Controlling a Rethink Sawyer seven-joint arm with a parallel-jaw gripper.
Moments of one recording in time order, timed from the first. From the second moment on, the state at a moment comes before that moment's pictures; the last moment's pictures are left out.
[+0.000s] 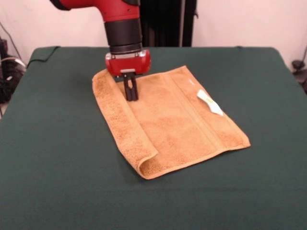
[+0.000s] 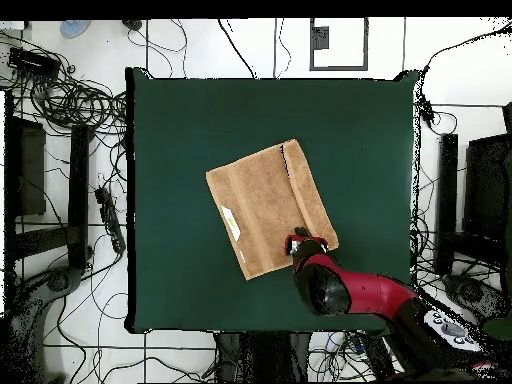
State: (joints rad) arm -0.72 -0.44 0.25 1.95 -0.55 -0.17 1.80
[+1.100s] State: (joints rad) arm -0.86 -0.45 0.40 1.91 -0.65 0.03 1.80
